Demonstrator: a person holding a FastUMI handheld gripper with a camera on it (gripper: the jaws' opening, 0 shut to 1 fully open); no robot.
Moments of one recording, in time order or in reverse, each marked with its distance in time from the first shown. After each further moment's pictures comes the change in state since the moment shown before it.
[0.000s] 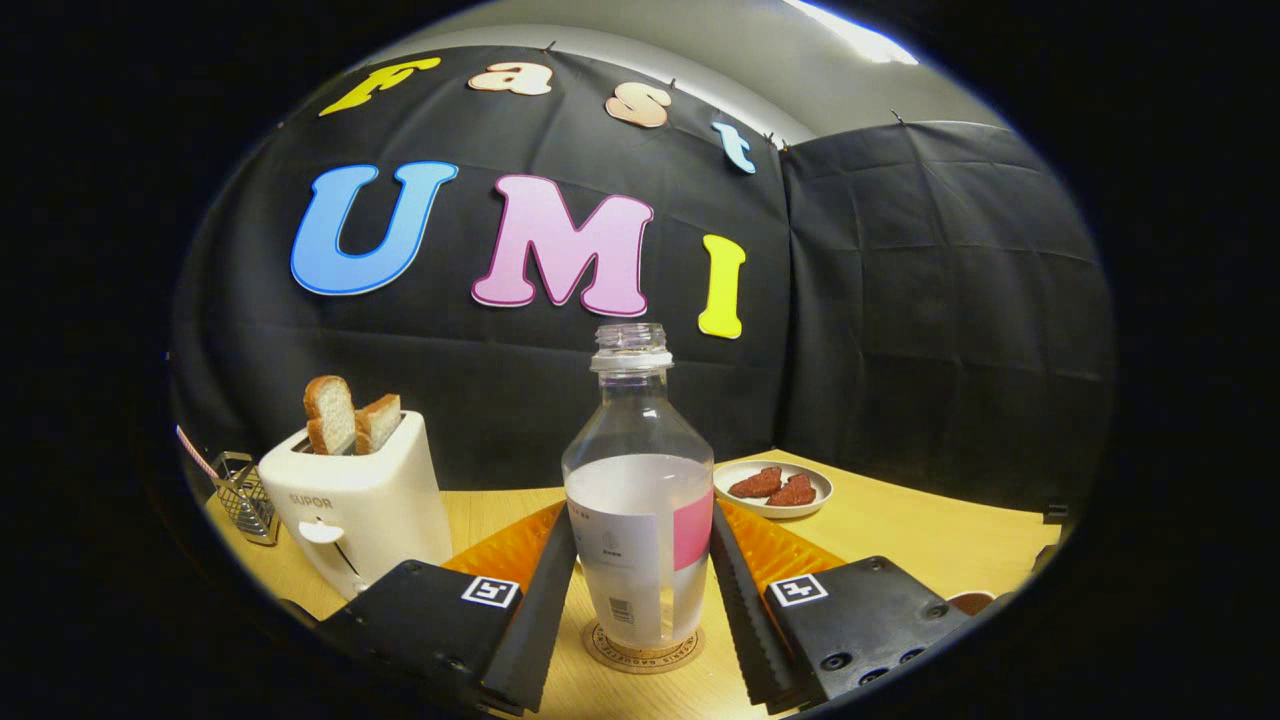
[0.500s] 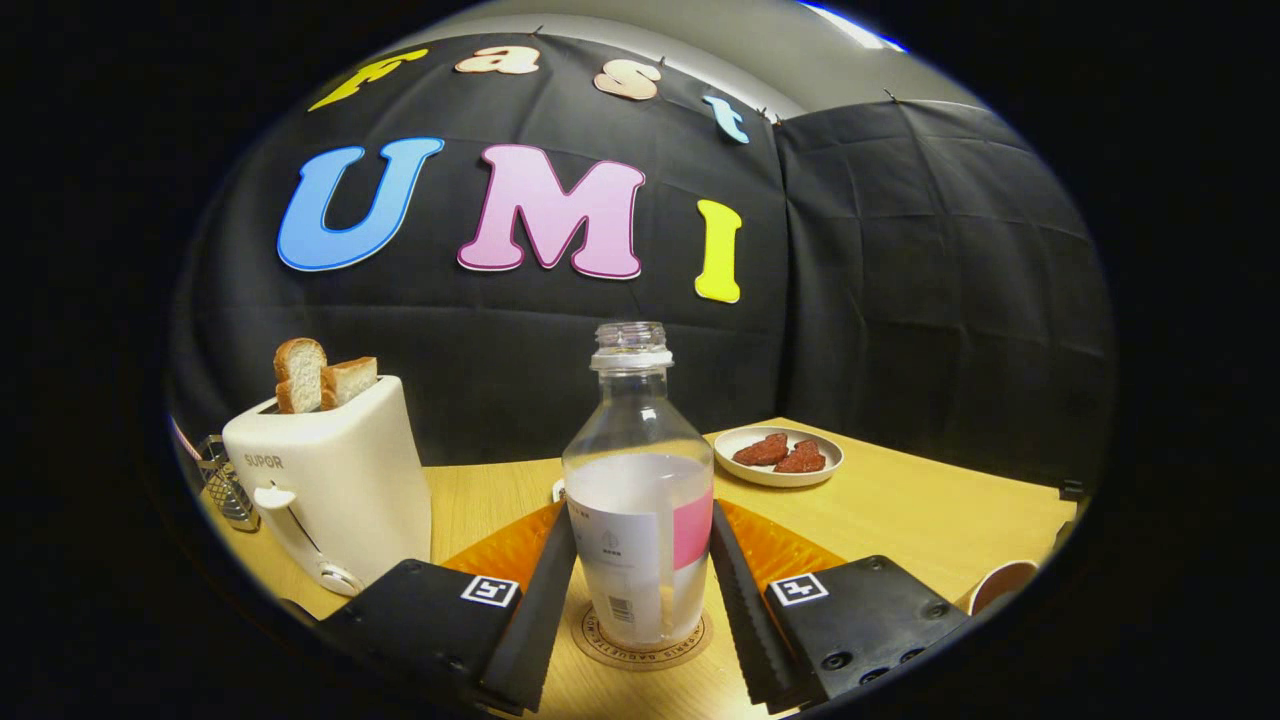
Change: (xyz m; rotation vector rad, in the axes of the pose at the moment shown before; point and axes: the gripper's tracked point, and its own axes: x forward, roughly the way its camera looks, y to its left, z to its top) arm 0.017 -0.002 -0.038 0.038 0.065 0.008
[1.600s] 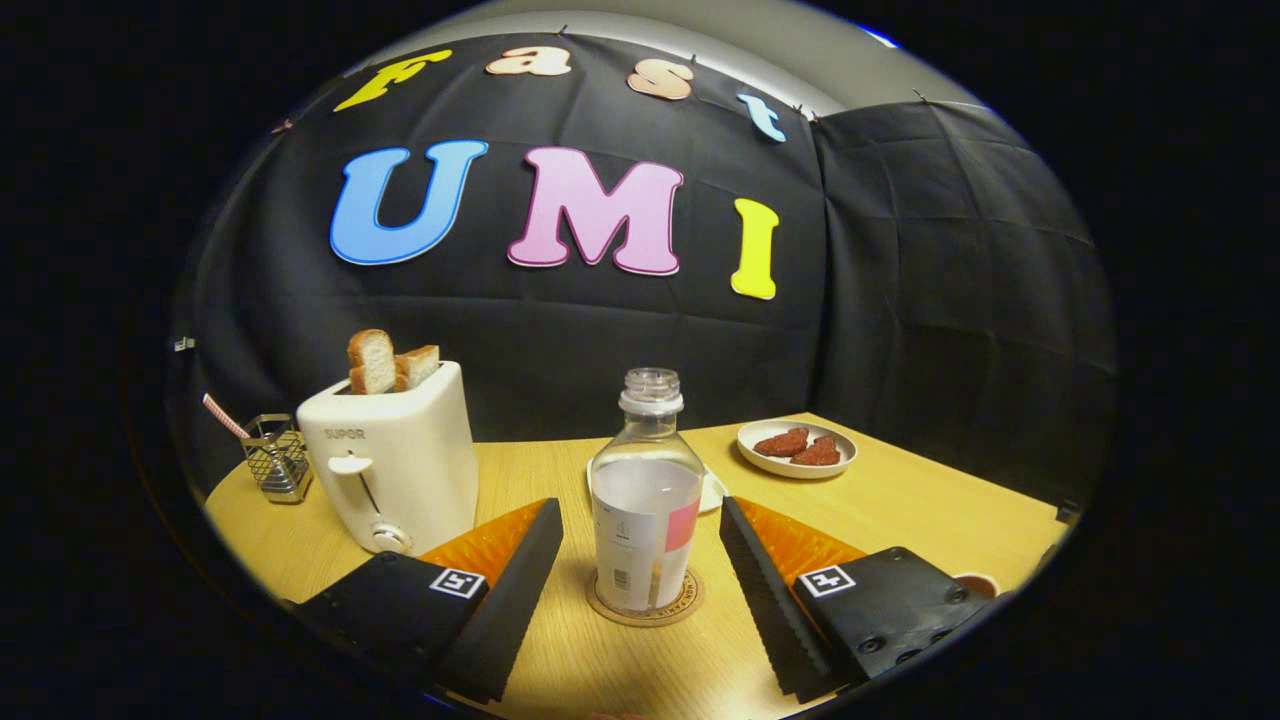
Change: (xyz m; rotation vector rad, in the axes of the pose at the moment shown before) arm -0.067 -0.003 0.026 -0.068 0.005 0.144
